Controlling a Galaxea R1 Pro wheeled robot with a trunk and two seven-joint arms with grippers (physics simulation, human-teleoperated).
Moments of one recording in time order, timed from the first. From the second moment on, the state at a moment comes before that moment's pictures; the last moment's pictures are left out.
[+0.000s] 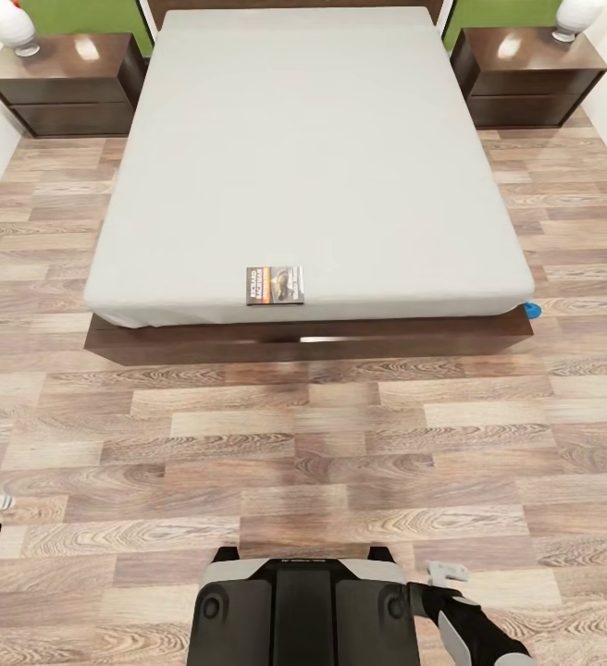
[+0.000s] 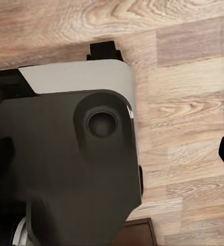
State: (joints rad) left arm -0.46 0.28 0.75 -1.01 -0.65 0.35 -0.15; right arm -0.53 0.00 -0.26 -0.27 0.12 0.09 0.01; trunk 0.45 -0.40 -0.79
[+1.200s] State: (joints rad) left arm -0.46 0.29 0.75 -0.92 -0.65 0.35 -0.15; right arm -0.87 -0.06 -0.26 -0.28 0.11 0.31 0.29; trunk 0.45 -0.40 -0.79
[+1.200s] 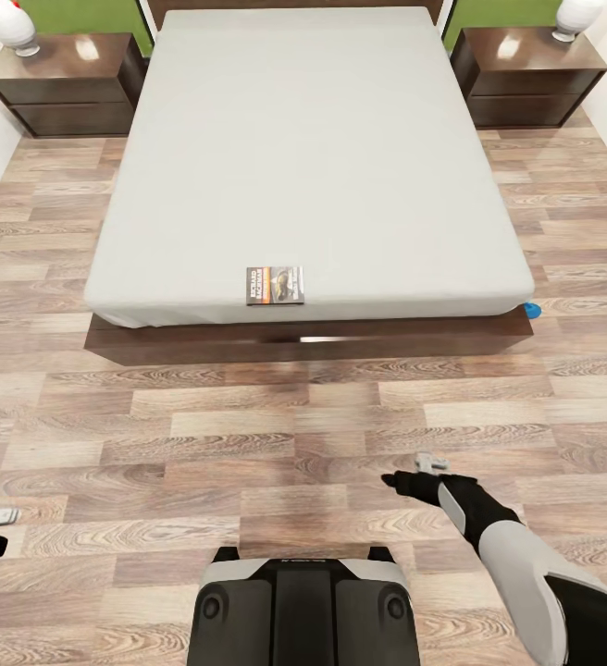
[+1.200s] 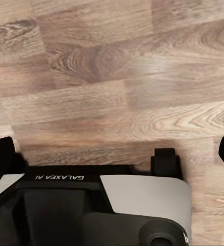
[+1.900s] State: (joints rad) left arm -0.46 0.31 0.75 -0.51 -0.64 0.25 -0.13; right arm -0.90 -0.04 -0.26 -0.28 0.09 0.24 0.69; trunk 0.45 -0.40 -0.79
